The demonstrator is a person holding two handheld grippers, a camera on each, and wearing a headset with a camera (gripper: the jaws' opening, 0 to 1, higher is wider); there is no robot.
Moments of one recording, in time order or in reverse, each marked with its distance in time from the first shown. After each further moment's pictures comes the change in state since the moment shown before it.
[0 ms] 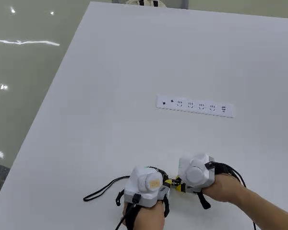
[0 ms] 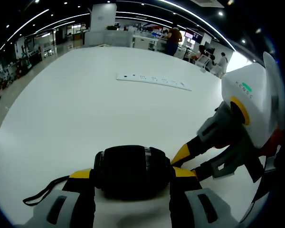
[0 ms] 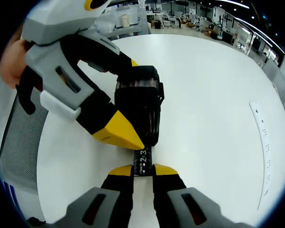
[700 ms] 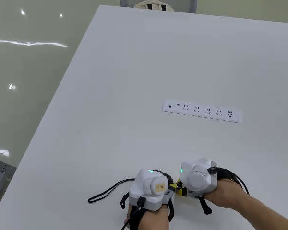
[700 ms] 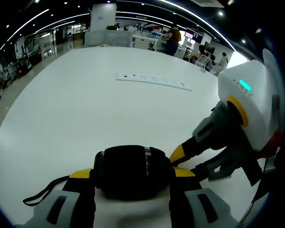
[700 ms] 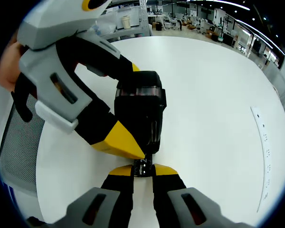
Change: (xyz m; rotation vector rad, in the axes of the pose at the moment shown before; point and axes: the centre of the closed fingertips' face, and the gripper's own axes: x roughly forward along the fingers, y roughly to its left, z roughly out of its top) left arm 0.000 0.000 0.000 0.001 0.000 0.000; right arm 0.004 0.000 0.009 -0.009 -0.016 0.002
